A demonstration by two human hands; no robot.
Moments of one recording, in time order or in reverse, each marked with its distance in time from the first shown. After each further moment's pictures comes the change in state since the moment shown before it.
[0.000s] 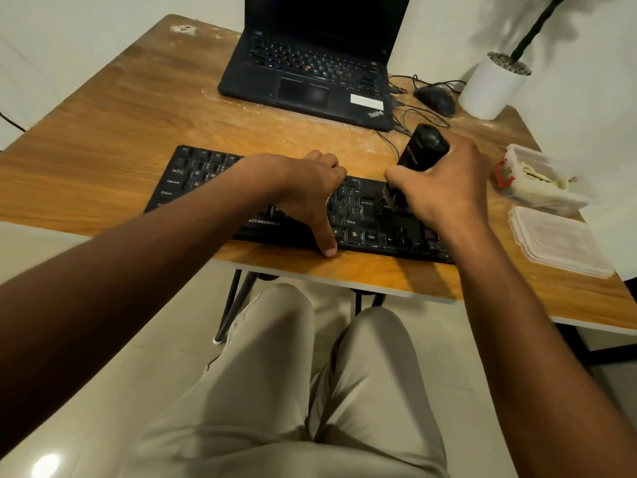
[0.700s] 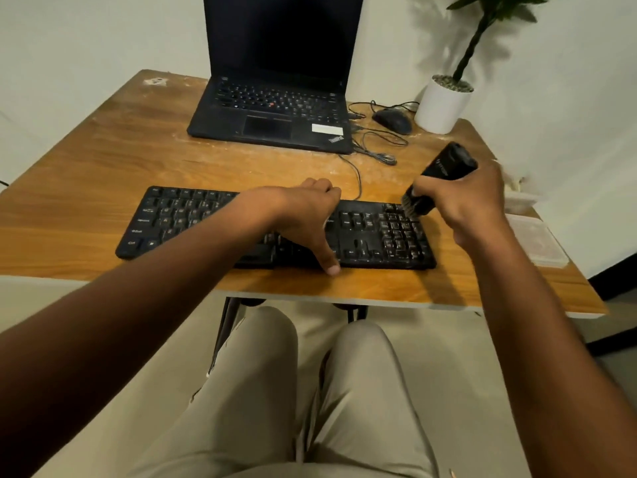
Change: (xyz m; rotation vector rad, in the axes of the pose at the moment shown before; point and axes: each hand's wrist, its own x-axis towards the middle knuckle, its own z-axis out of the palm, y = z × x) left_hand 0.015 0.045 -0.012 0.002 0.020 0.051; right_hand 0.017 0.054 -0.060 0.280 0.087 0.312
